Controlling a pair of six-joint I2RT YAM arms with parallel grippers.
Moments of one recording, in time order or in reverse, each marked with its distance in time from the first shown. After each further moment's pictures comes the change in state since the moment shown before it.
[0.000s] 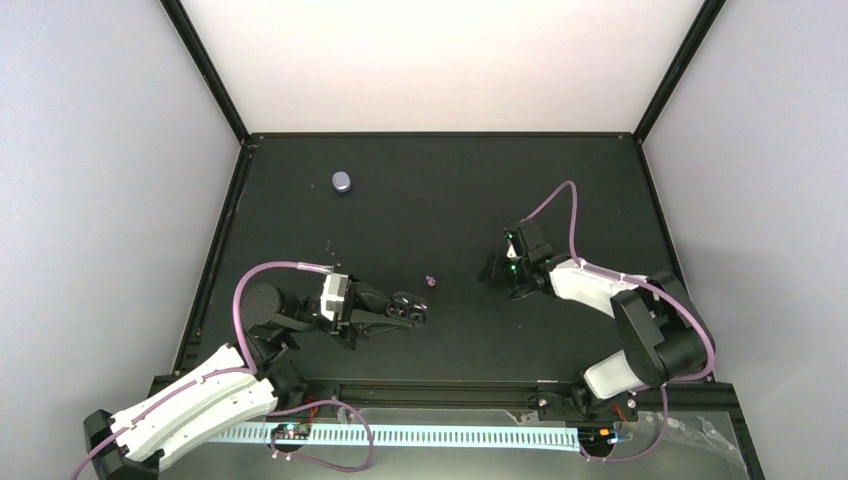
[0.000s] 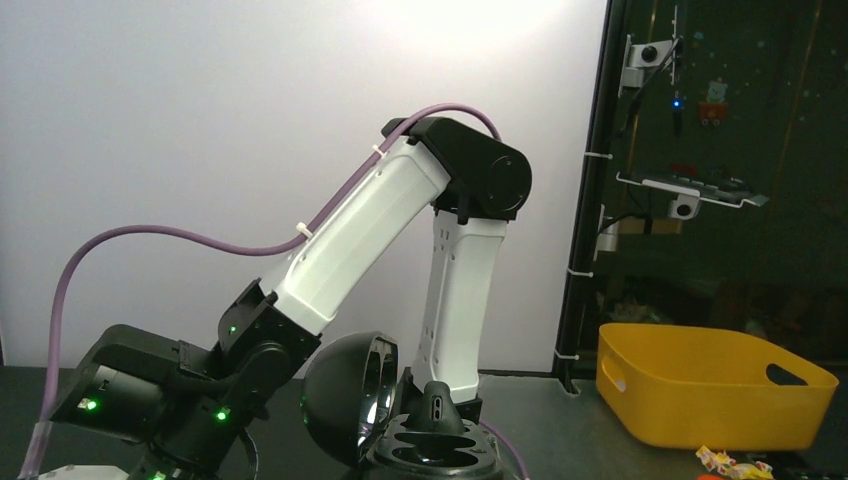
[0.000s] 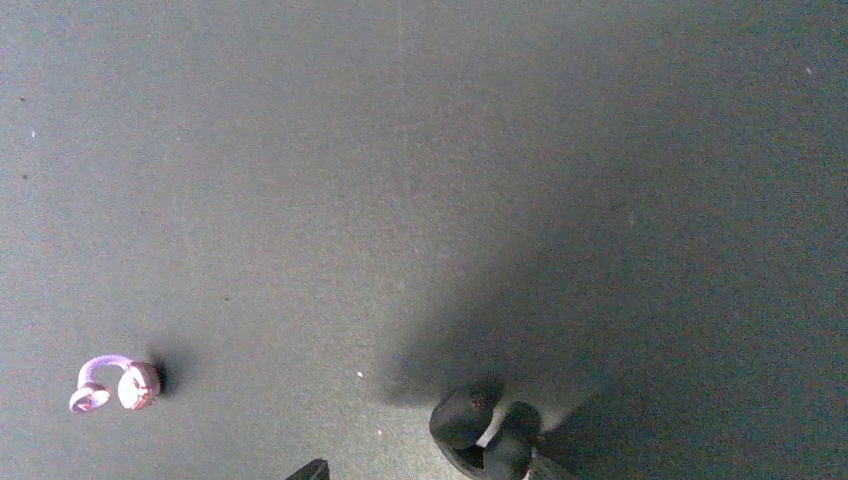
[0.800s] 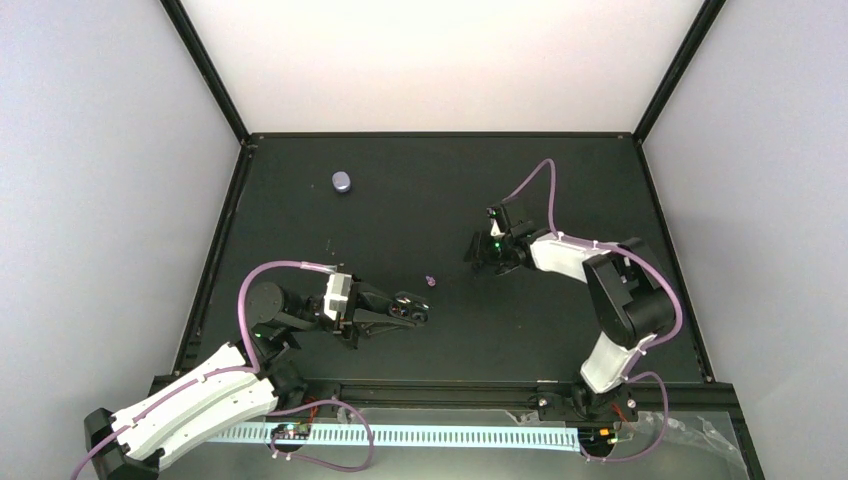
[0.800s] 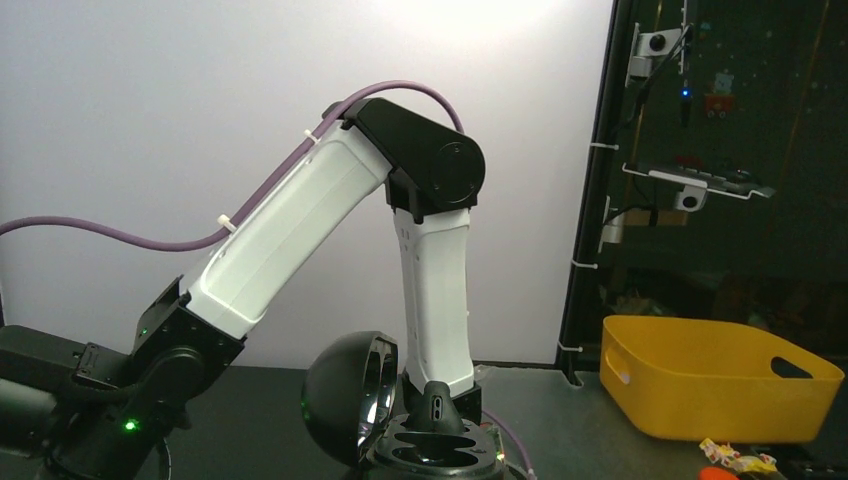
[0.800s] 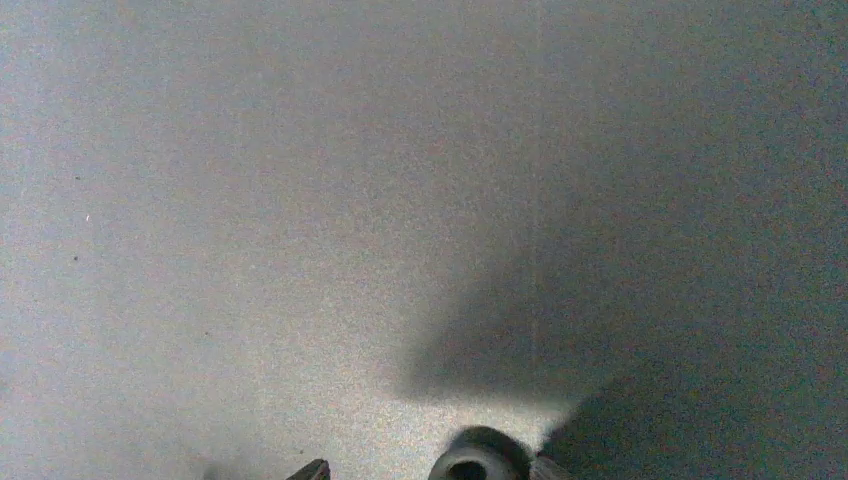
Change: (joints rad) left arm 0.000 0.013 0.000 -0.011 -0.001 0.014; right arm 0.000 0.232 0.231 0.020 -0.039 -0.033
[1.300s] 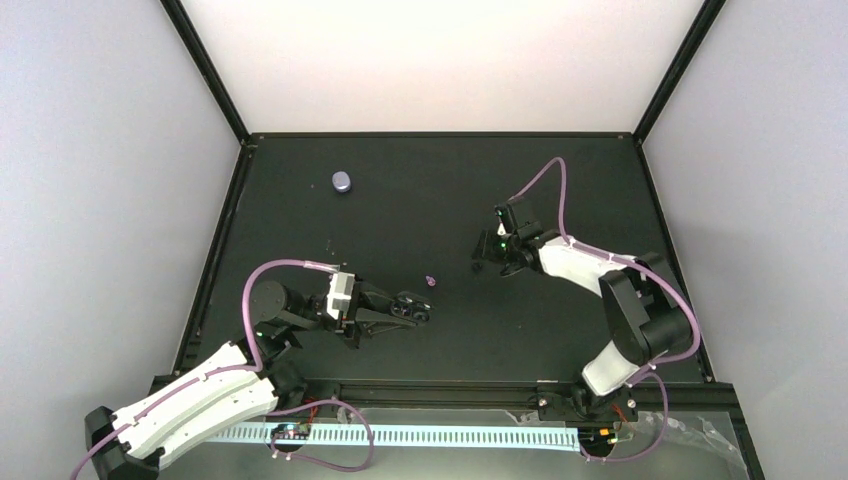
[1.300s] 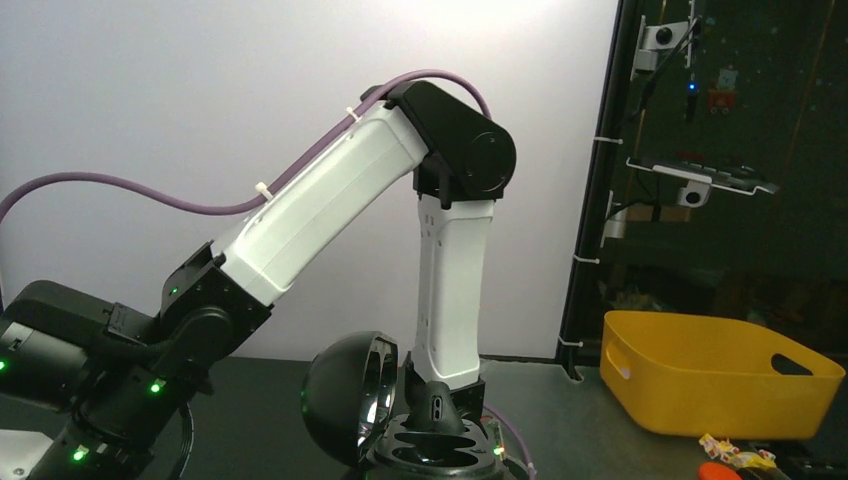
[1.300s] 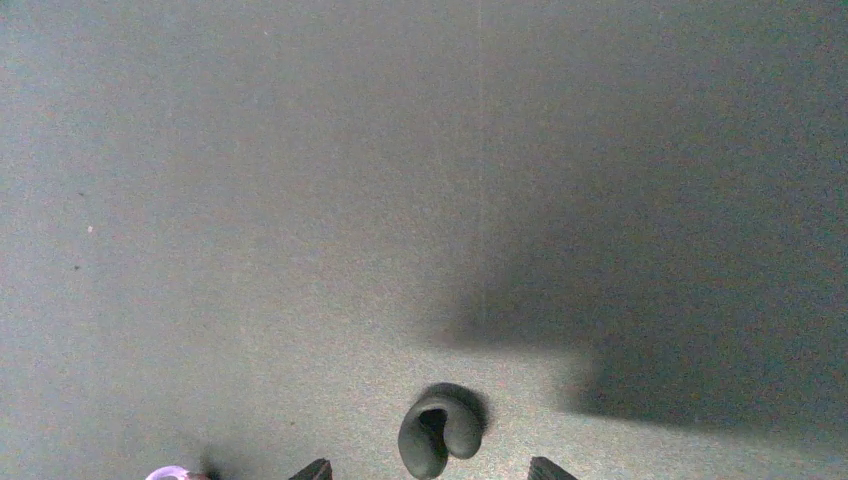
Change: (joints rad) left arm 0.000 0.011 0.000 -0.007 0.000 0.004; right arm 0.001 -0.114 -0.023 -0.061 0.087 -0.012
